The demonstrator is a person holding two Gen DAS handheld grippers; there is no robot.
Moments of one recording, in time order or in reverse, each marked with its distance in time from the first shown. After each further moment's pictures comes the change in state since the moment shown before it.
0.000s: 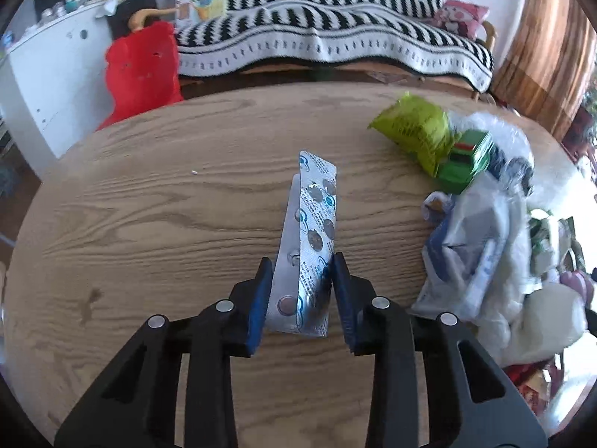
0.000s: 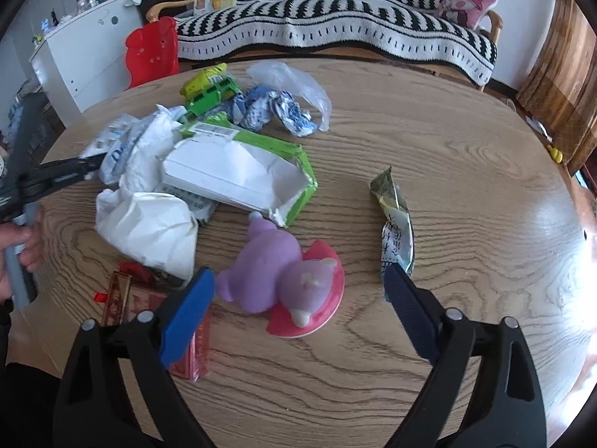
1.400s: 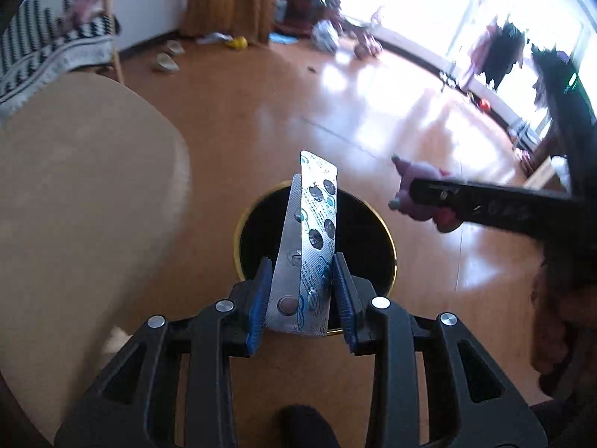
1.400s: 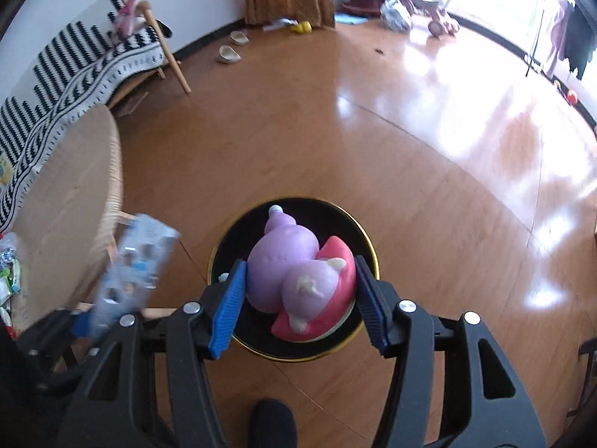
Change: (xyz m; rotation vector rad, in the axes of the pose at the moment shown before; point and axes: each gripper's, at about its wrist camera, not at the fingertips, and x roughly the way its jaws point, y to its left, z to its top) left arm -0.092 -0.644 -0.224 0.727 0.132 -0.722; right arm -0.186 -0.449 -0.317 0.840 -0.031 -0.380
